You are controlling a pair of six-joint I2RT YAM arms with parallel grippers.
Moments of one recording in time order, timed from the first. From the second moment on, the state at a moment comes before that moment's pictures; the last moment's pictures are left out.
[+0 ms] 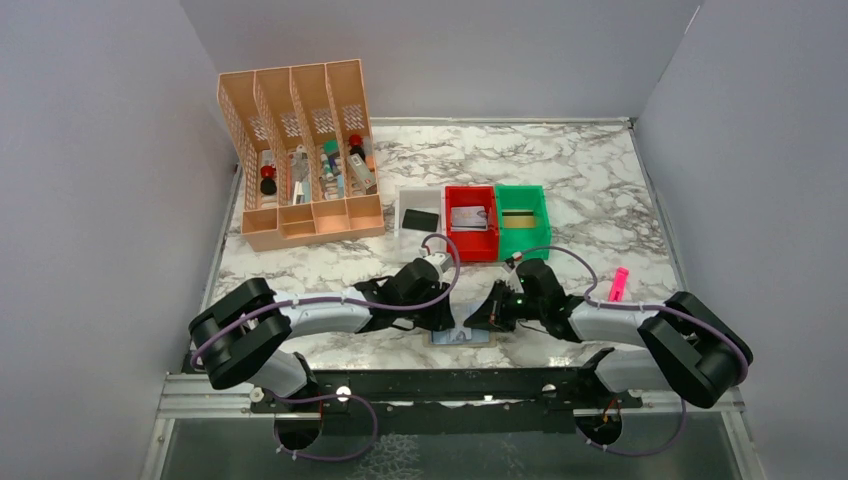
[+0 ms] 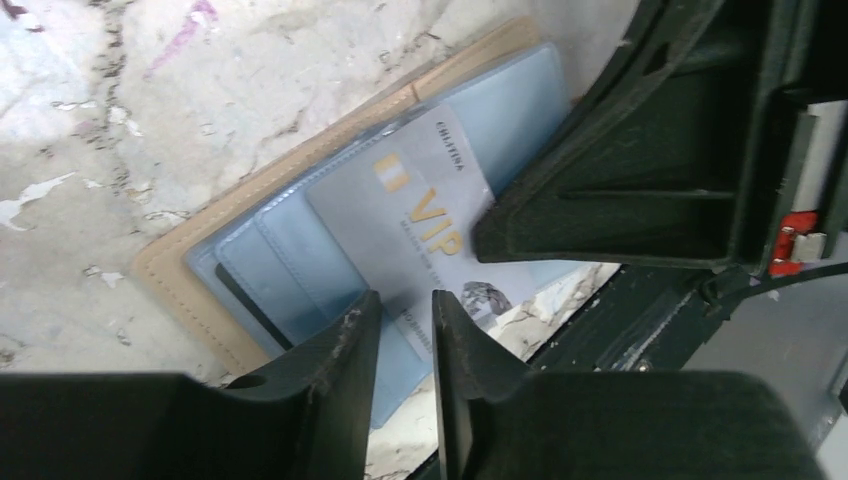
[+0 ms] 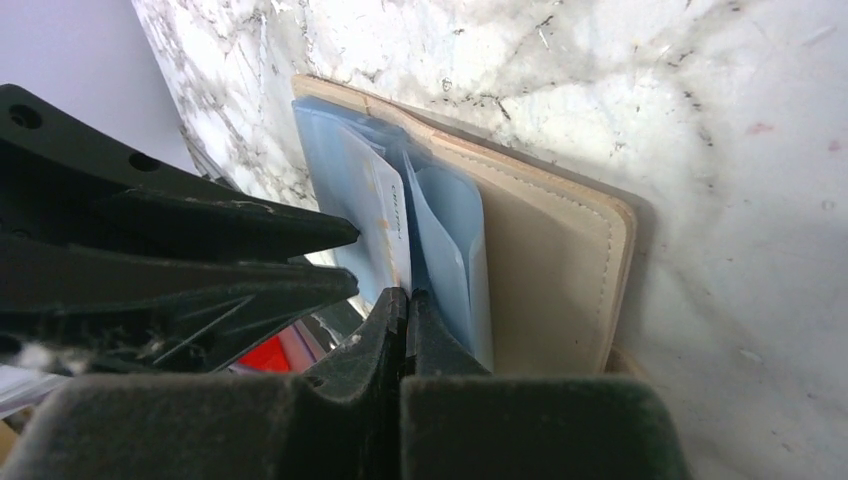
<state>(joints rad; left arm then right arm) -1.00 1.45 0.60 0.06 0.15 -0.70 0.64 1.32 0.26 0.34 -0.46 1.05</state>
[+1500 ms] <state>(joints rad) -1.03 1.38 0.70 -0.19 -0.10 -0.67 0.64 0.82 0.43 -0.04 -0.23 0.83</state>
